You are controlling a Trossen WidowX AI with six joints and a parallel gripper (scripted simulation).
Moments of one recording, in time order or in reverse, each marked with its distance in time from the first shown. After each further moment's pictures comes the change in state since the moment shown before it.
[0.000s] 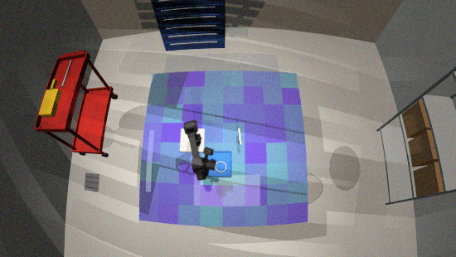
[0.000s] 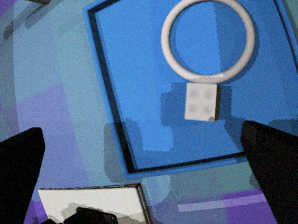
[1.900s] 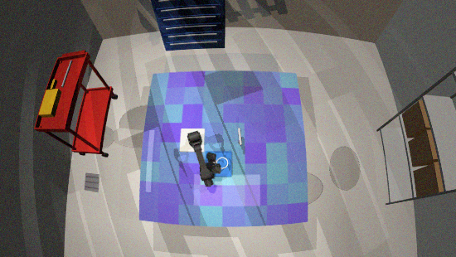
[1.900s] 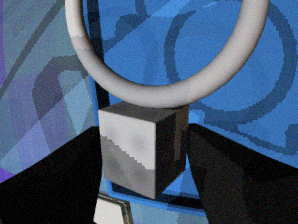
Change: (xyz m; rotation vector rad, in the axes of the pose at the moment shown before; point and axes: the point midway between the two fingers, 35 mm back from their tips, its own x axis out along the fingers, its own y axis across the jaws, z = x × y) arm 0.063 -0.025 0.002 -0.067 0.138 0.197
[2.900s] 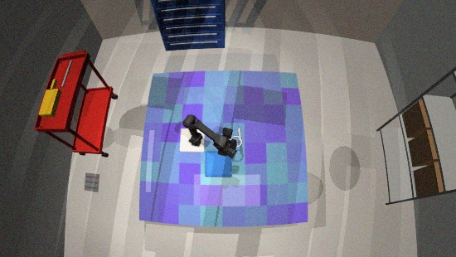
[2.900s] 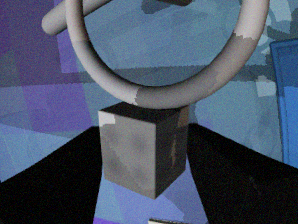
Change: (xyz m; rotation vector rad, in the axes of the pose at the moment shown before) arm 0.052 0.167 0.068 0.090 0.049 -0.082
